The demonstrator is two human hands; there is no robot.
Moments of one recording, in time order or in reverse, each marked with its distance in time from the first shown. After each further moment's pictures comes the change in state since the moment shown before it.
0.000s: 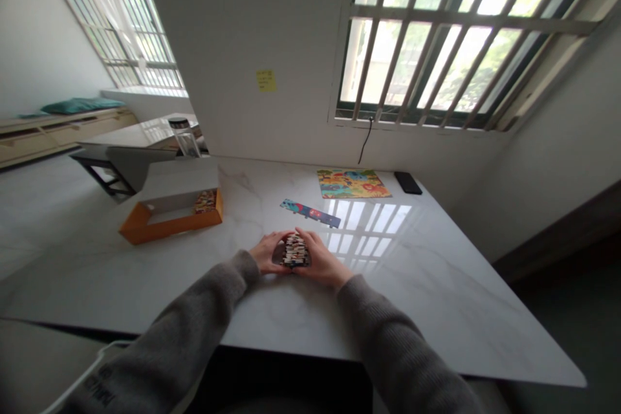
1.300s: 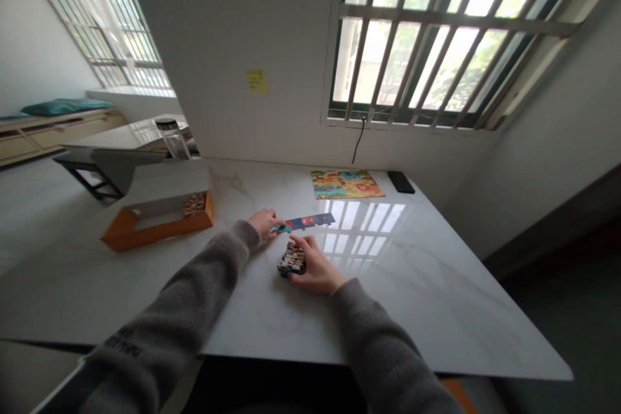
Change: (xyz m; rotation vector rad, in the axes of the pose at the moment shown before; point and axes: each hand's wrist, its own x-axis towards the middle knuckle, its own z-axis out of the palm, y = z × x) left_hand 0.078 -0.010 -0.040 0.622 -0.246 -0.196; right_hand -0.010 -0.007 -0.002 0.100 0.038 0.067
